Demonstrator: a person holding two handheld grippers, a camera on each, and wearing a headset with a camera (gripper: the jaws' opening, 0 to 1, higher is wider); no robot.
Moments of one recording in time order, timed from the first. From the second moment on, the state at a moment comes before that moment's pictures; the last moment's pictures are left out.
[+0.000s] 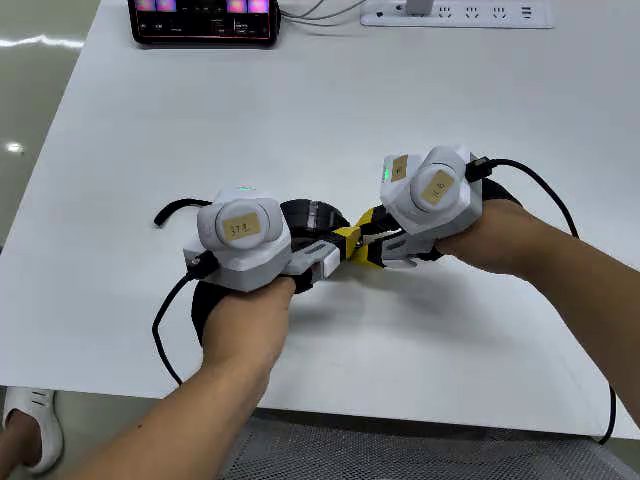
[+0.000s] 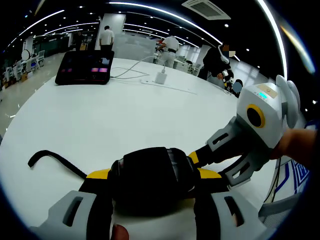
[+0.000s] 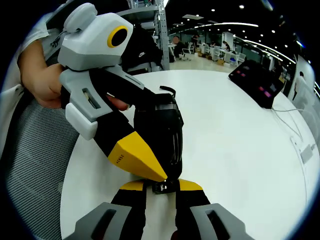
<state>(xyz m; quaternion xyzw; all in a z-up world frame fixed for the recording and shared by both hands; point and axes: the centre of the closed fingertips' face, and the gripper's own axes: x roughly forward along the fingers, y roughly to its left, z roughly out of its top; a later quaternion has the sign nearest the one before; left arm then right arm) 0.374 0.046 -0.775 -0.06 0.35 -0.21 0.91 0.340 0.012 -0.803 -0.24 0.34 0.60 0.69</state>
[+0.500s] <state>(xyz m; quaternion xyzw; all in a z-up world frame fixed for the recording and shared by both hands) 0.373 0.045 -0.776 -0.05 0.35 -0.23 0.91 0.340 0.009 -0.803 -0.24 0.35 0.59 0.69</state>
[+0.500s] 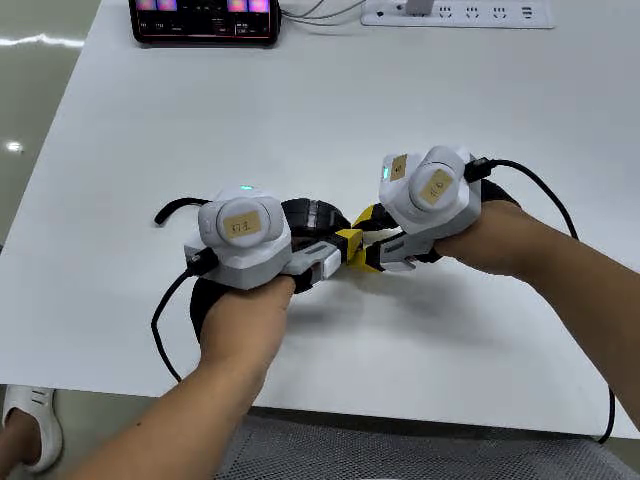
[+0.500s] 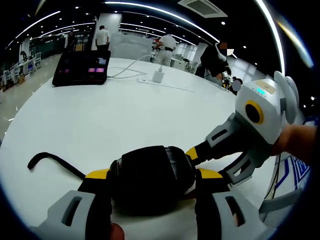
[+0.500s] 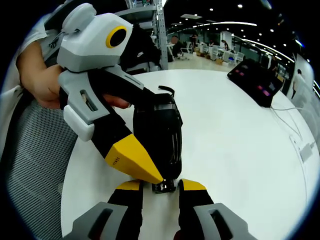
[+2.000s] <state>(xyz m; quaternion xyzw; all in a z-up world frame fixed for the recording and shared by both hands) 0.346 0.060 -0.735 0.02 0.30 -0.33 0.90 0.336 -0.031 -0.765 -0.17 0.33 0.52 0.77</state>
